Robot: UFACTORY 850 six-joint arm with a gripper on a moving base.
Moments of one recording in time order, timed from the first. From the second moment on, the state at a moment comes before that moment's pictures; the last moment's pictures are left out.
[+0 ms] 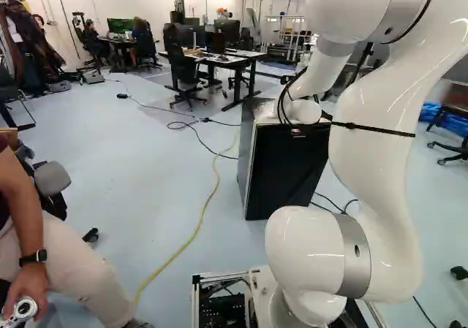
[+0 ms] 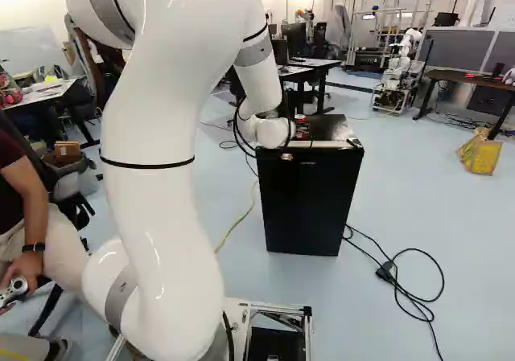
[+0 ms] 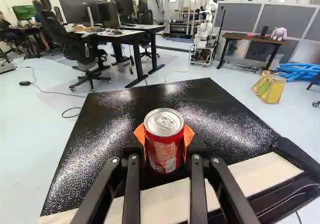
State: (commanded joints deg) arm -19.2 -22.3 -49.5 -4.6 45.7 2.4
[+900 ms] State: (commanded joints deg) arm -19.2 -19.0 -49.3 -4.6 45.7 2.4
